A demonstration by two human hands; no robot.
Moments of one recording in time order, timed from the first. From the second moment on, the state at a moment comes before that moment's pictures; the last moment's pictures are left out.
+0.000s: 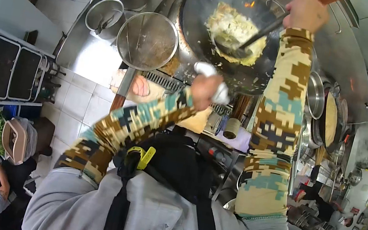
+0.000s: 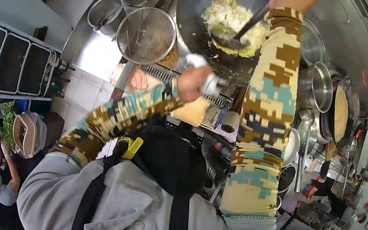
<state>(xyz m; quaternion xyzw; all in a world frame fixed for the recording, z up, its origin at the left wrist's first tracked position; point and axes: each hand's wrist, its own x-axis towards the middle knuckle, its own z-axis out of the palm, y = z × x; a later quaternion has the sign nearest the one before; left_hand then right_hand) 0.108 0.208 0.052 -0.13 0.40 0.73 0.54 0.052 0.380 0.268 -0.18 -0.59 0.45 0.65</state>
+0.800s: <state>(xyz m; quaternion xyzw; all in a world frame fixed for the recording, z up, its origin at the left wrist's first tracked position) 0.061 0.263 0.013 -0.08 0.50 0.74 0.46 0.012 0.433 0.225 -0.09 -0.67 0.53 0.51</state>
